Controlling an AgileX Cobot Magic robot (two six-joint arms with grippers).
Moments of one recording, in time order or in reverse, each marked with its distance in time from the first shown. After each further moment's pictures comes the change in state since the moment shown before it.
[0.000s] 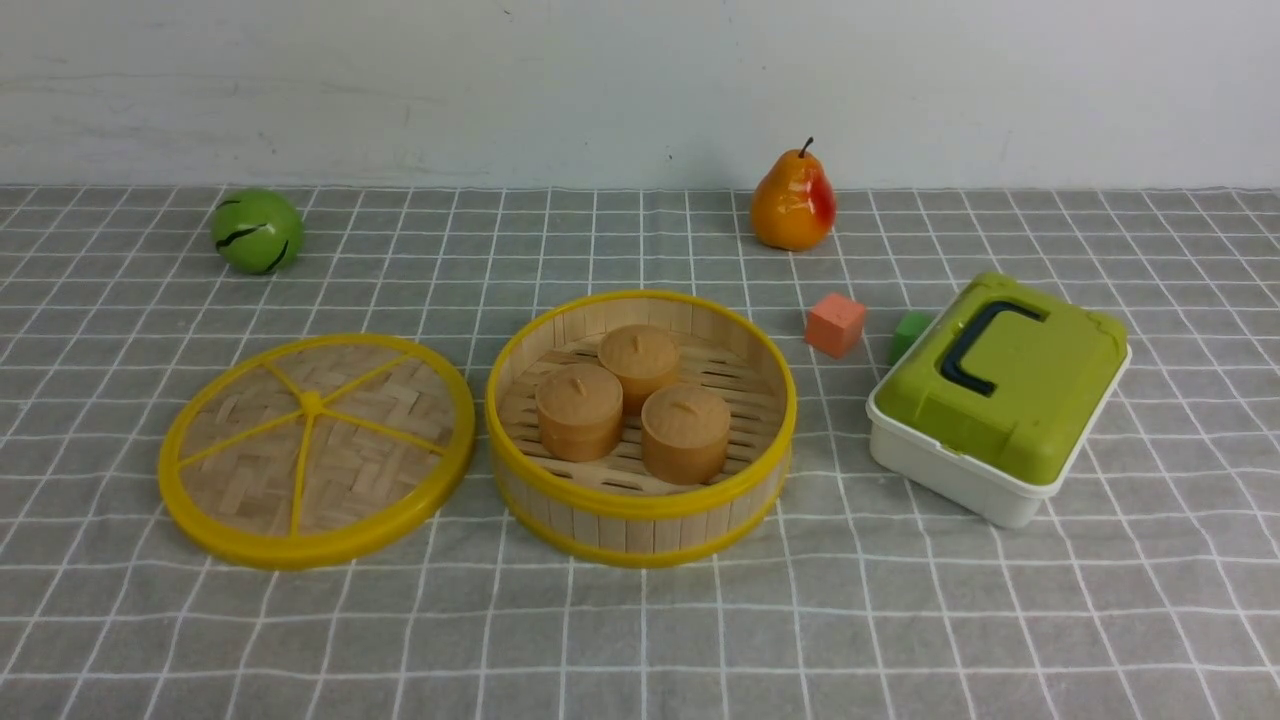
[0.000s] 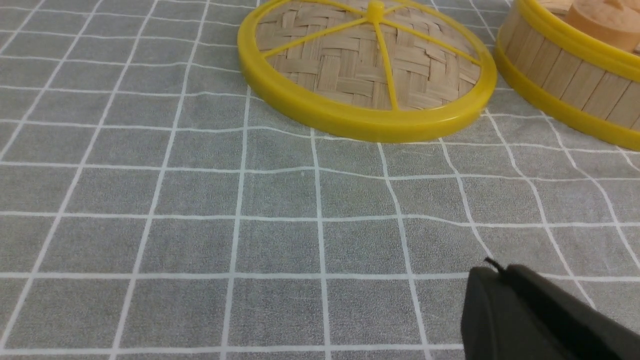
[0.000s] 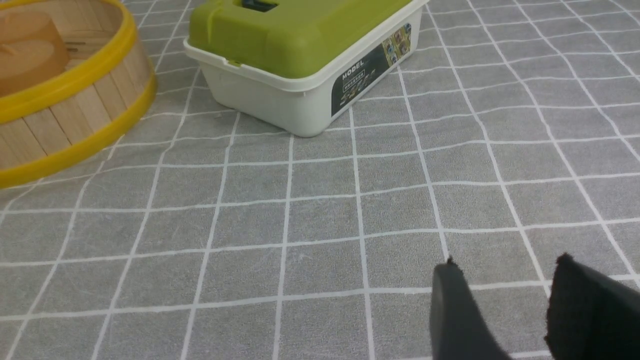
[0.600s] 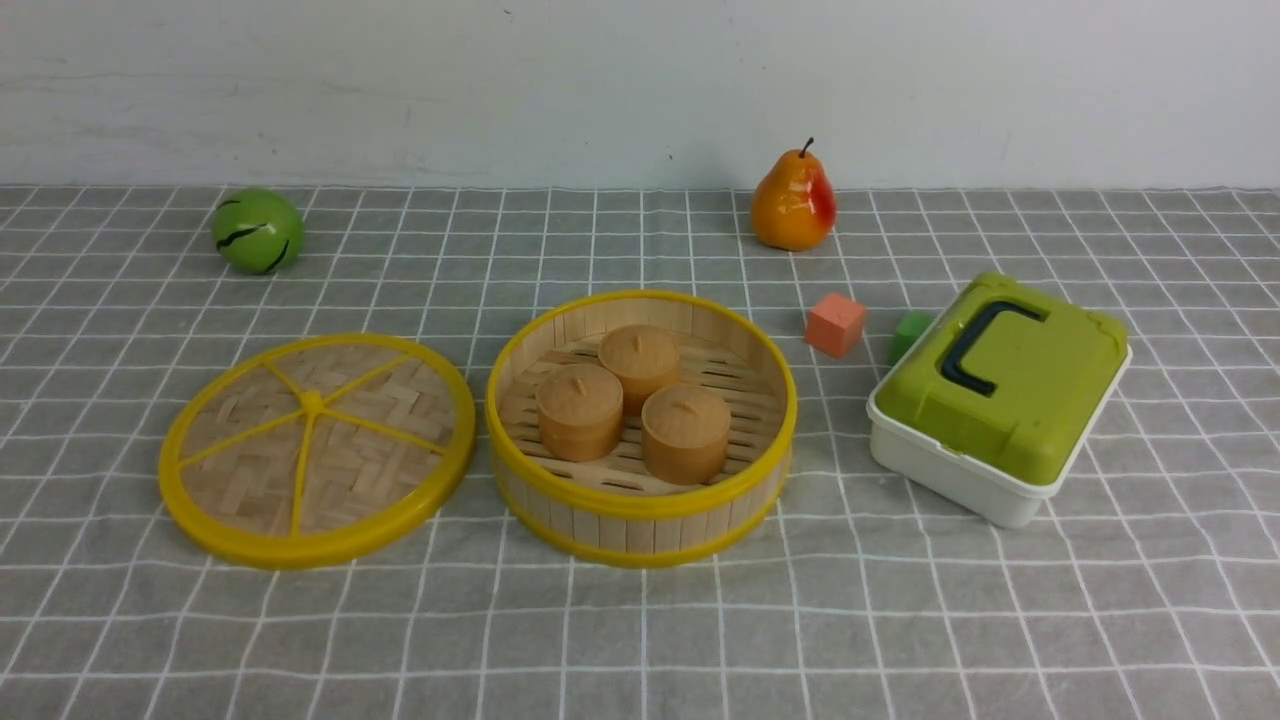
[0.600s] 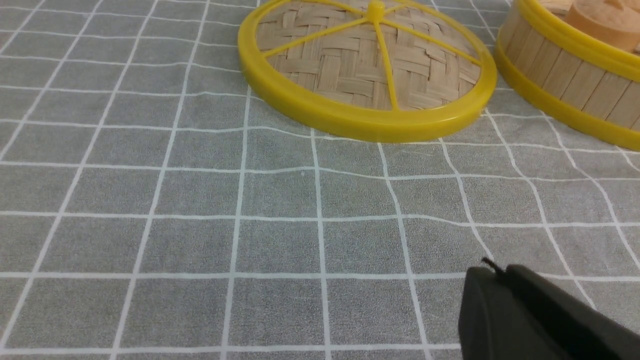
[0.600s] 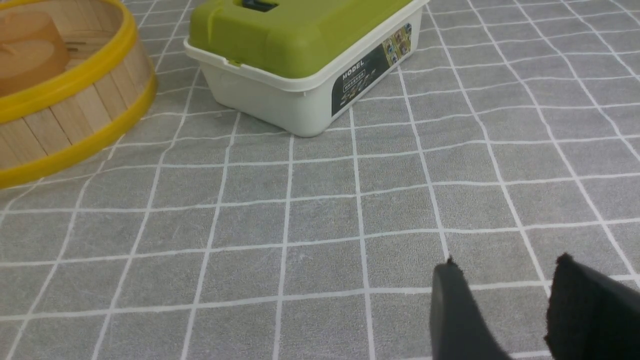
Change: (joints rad) right arm 0.000 0.000 0.000 -0.002 0.000 0.000; left arm 0.000 0.000 0.000 0.000 0.000 0.000
